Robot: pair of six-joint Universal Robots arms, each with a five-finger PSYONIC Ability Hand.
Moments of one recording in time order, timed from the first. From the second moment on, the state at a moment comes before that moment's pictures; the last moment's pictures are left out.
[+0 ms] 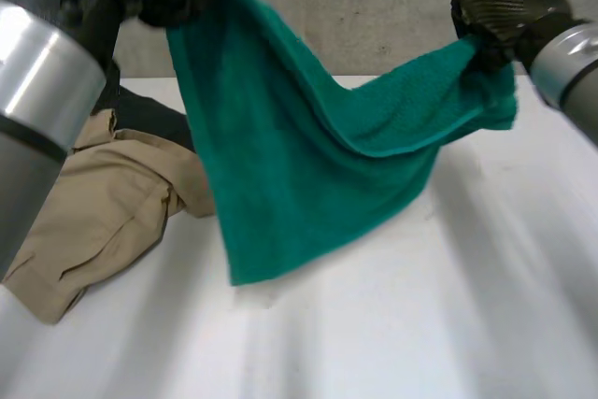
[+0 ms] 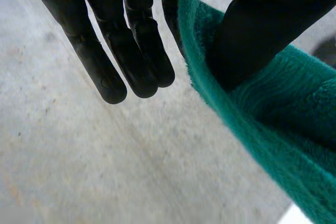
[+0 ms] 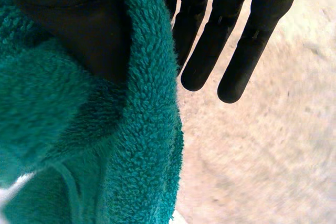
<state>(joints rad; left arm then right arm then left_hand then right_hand) 4.12 -1.47 -1.45 3.35 -1.52 3.42 1.82 -1.24 1.09 0.09 1.28 2.68 1.16 1.19 1.19 1.20 0.98 1.10 1.17 1.18 1.19 0.98</state>
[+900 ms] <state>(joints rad) 4.19 -1.60 -1.75 3.46 -1.52 3.36 1.73 -1.25 1.50 0.19 1.30 2.89 1.16 1.19 1.19 1.20 0.98 0.66 0.66 0.65 0.65 0.48</state>
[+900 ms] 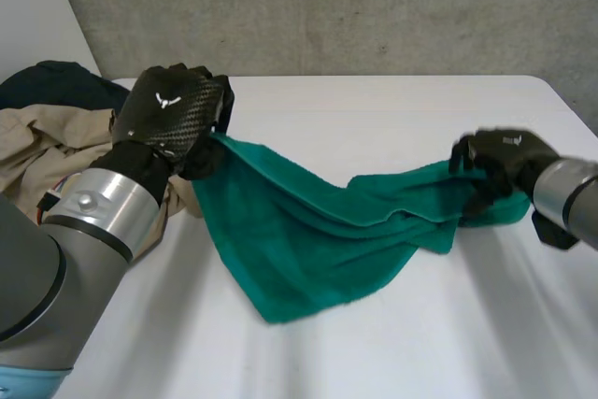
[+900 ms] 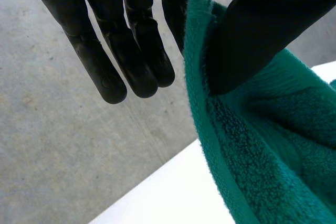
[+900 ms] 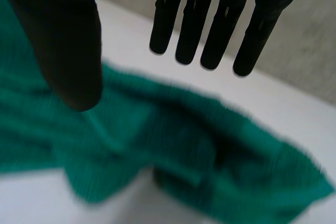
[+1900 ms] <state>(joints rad) 4.41 -1.52 -1.59 3.40 -1.52 3.32 1.51 -1.40 1.06 0.52 1.26 2.40 1.16 1.20 1.19 1.20 0.98 1.12 1.17 1.19 1.20 1.01</state>
